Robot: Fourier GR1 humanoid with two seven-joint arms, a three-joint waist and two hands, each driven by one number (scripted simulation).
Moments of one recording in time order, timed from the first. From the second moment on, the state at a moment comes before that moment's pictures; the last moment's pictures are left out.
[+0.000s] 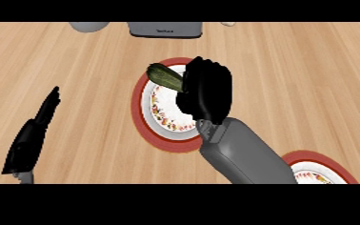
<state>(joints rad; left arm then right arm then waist) 0.04 0.29 0.12 -1.50 -0.20 -0.03 -0.11 -0.67 -0.01 0.54 -1.45 1.03 -0.14 1.04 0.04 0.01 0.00</state>
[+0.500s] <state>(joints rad) 0.05 0.28 0.11 -1.51 -0.21 -0.03 -0.12 -0.77 0.00 0.55 -1.11 0.78 -0.46 1.01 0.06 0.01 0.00</state>
